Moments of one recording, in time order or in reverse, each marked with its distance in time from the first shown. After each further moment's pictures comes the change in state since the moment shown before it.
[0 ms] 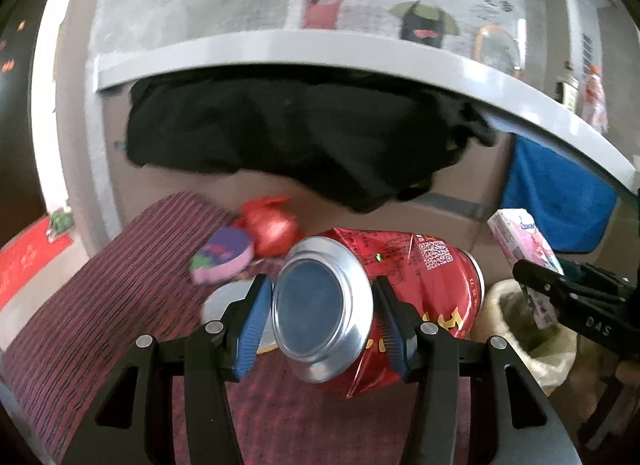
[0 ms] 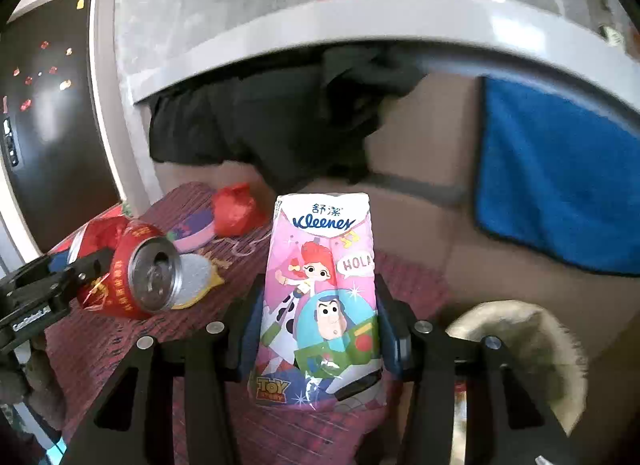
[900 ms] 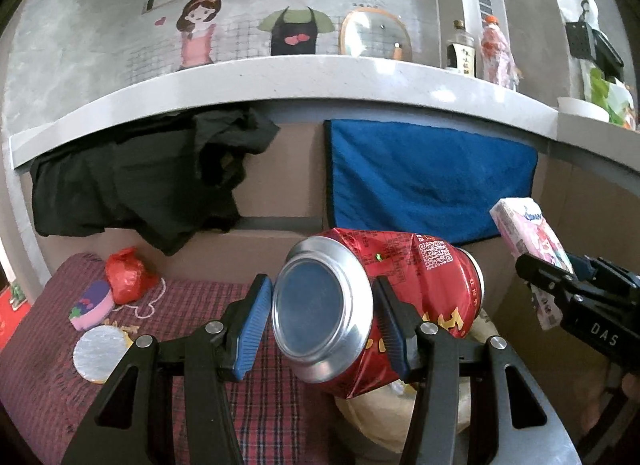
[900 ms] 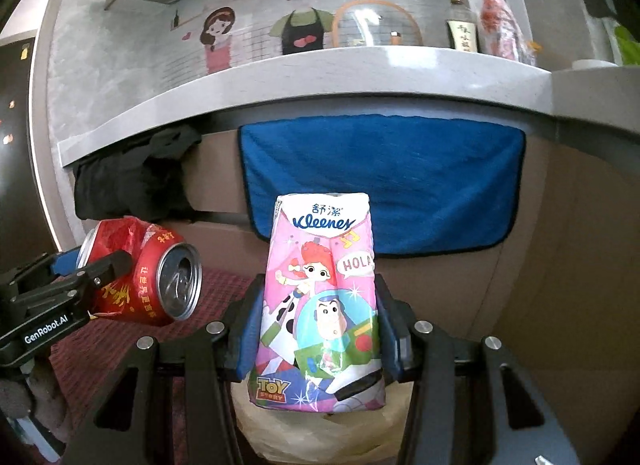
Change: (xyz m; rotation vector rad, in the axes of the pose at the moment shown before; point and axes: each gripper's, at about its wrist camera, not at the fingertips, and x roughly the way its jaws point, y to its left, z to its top) left arm 0.009 -0.210 0.000 0.193 -0.057 -0.165; right arm -0.111 -0.165 -0.040 0.149 -0.155 -0.251
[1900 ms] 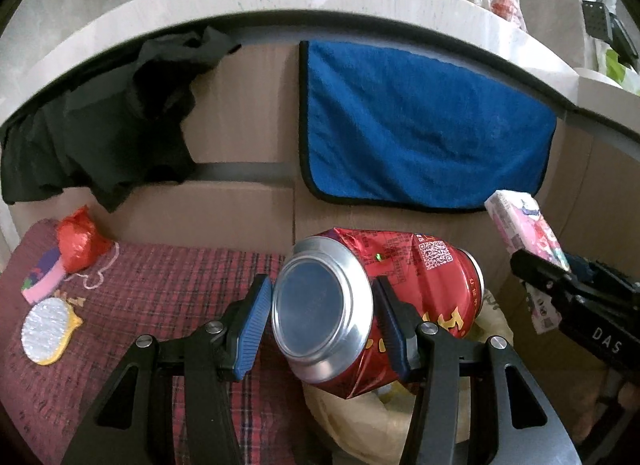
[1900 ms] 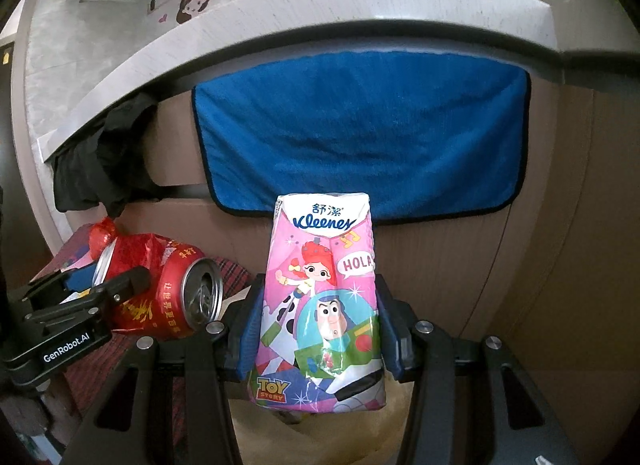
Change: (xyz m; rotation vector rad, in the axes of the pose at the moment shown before) left arm 0.082 -0.019 -0.027 -0.036 0.128 -0.059; right arm 0.055 -0.030 -0.024 0.048 0.088 -0.013
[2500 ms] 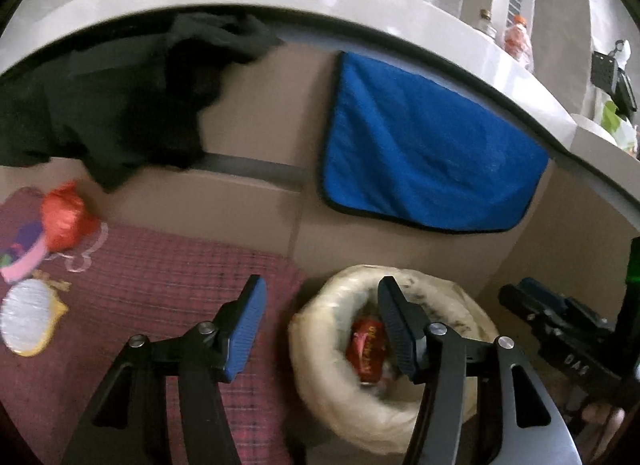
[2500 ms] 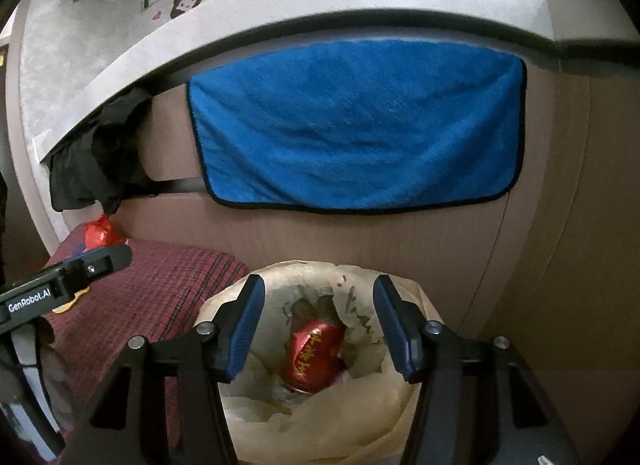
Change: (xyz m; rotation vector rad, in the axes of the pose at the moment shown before) left arm -0.016 0.050 0.009 -0.116 0.010 -0.094; right arm -0.002 0.004 -0.004 0.007 0.011 -0.016
